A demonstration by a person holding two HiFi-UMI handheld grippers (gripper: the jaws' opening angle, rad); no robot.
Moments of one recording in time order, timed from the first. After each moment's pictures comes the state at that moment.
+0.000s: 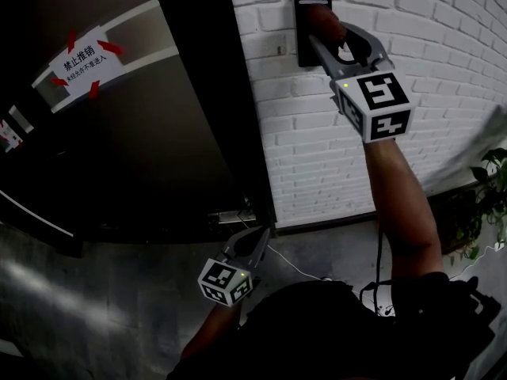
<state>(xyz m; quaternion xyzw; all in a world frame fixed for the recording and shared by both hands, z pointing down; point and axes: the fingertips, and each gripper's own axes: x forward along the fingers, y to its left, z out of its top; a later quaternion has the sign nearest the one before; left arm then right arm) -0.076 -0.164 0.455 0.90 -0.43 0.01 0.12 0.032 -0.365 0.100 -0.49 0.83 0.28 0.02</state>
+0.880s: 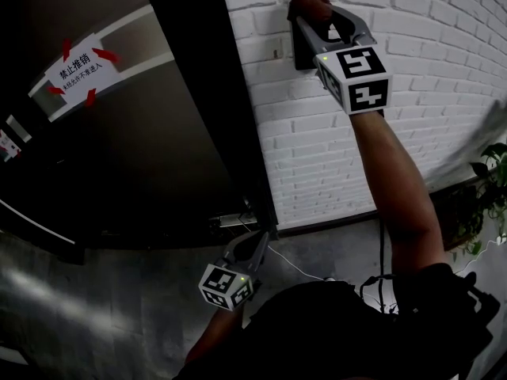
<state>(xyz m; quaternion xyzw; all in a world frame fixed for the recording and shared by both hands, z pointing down) -0.084 -0.169 0.457 0.89 -0.43 0.01 0.12 0.025 -0.407 0.076 -0.51 0.81 0.28 0.03</state>
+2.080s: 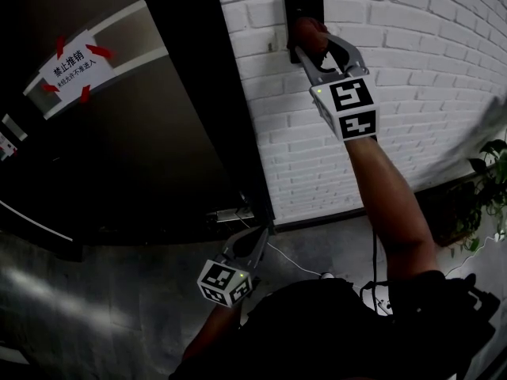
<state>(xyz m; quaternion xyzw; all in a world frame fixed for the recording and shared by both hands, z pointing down) -0.072 -0.170 0.460 0.90 -0.42 0.01 0.12 0.027 -0.408 0.153 -0.51 0.82 0.26 -0.01</state>
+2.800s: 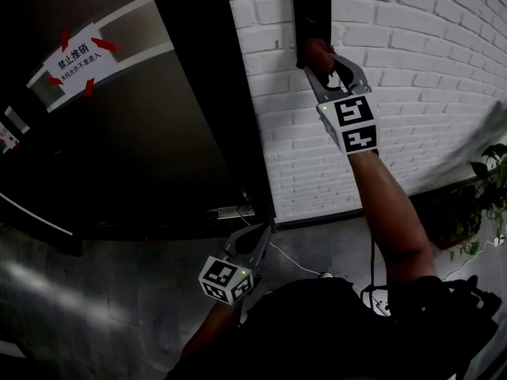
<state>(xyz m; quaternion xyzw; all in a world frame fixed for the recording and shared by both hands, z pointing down) -0.072 -0.167 0.461 0.90 -0.42 0.01 0.12 0.029 -0.408 0.203 -0.51 0.83 0.23 -0.05</state>
